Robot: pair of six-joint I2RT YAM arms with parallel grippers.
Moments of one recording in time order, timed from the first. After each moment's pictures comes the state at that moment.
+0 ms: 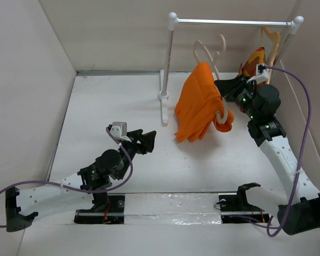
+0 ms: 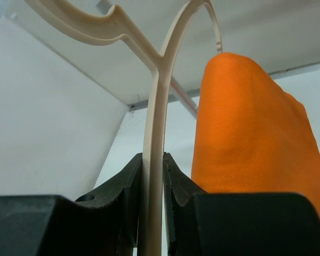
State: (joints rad) left arm -1.19 0.63 0.53 0.16 -0.78 -0.44; right arm 0.22 1.03 1.05 0.05 -0.17 0.69
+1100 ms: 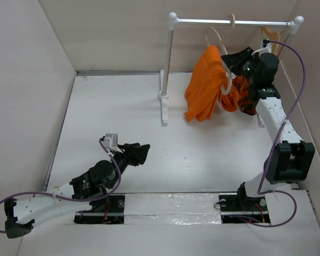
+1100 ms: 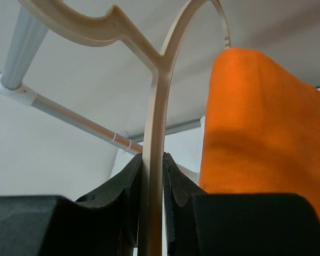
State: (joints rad) left arm -1.19 0.36 0.33 -0.01 -0.69 -0.64; right arm 0.01 1.54 1.42 0.15 -0.34 0.81
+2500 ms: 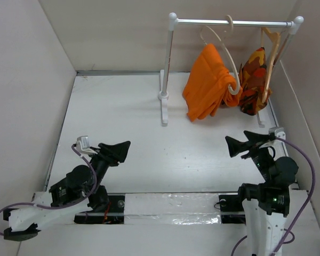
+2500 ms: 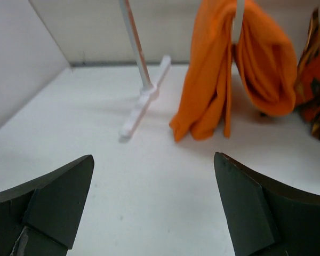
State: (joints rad) left arm -1.19 0.10 0.46 -0.38 -0.83 -0.85; right arm -0.16 0.12 0.55 -0.29 -0.51 0.30
